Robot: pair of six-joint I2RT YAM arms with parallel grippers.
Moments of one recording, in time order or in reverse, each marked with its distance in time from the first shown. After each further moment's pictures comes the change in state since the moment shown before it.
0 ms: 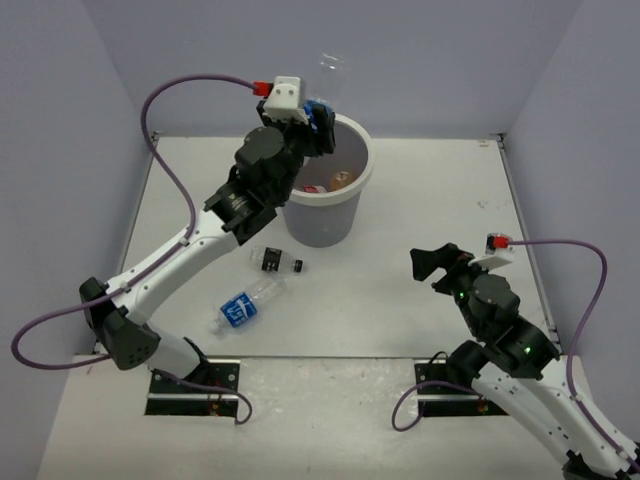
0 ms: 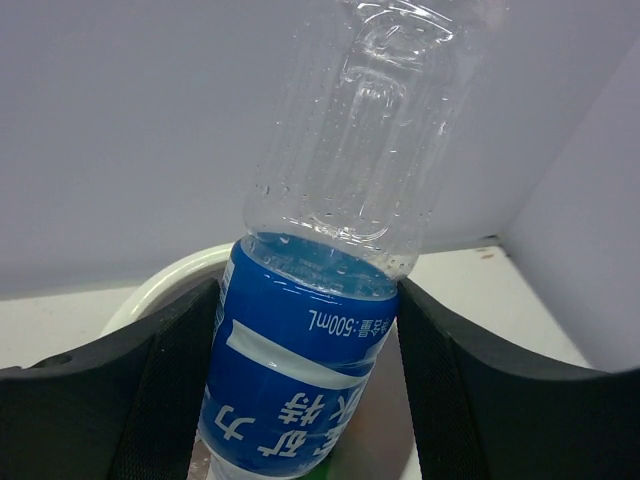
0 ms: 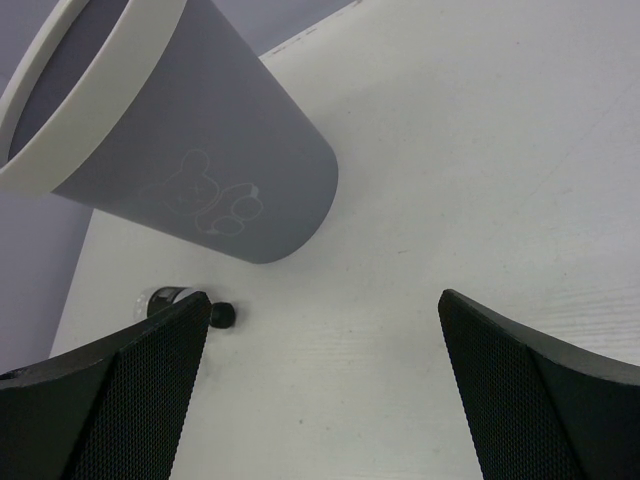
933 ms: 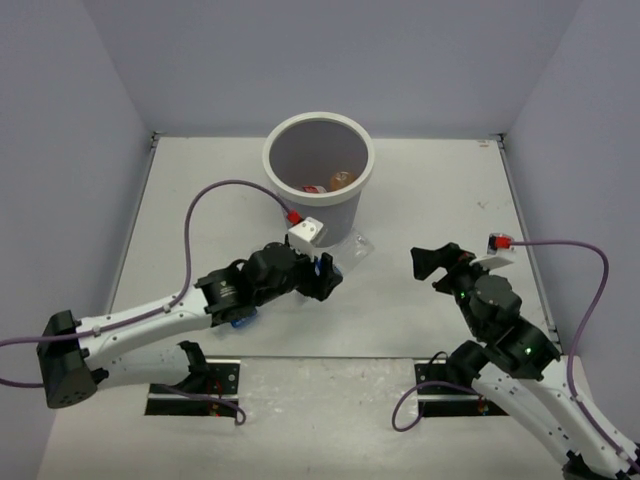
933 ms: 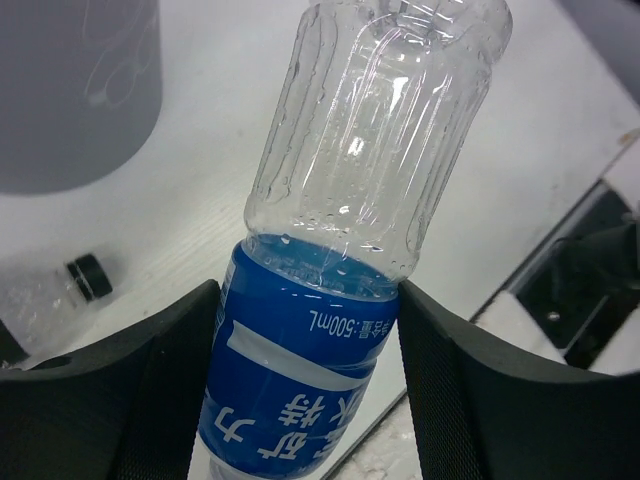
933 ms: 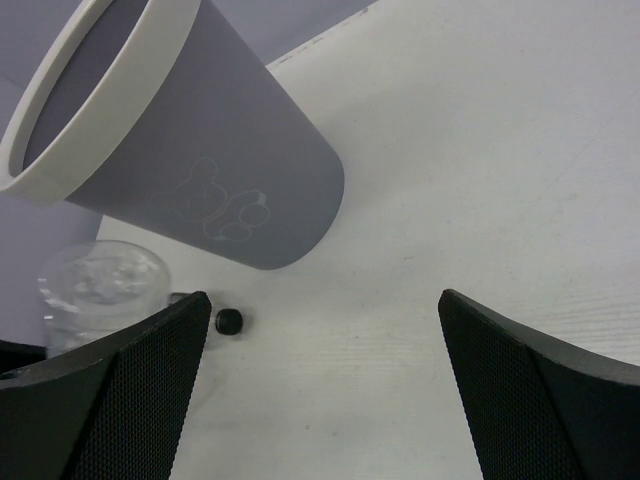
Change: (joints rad) left arm -0.256 -0.352 -0.742 -0.236 0.311 -0.302; right arm 0.000 -0.003 0.000 0.015 0.003 0.002
